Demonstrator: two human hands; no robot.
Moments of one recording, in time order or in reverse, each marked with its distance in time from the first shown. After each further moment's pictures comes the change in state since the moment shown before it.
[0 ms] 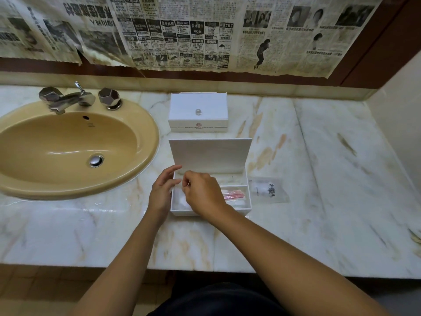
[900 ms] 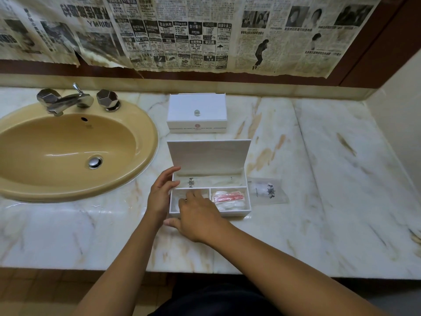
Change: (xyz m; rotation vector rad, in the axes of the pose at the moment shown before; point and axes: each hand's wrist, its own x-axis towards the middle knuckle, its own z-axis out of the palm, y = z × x) left_hand -0.003 0.005 0.004 -0.054 -0.004 0.043; right_hand -0.027 -0.004 0.010 -0.415 -0.432 -0.082
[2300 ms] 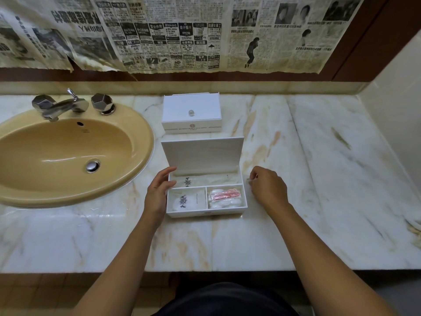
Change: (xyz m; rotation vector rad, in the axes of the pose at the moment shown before) left_hand 0.000 -0.004 -0.006 0.040 -0.013 -0.076; right_hand -0.022 0.151 -0.006 0.299 0.502 0.547
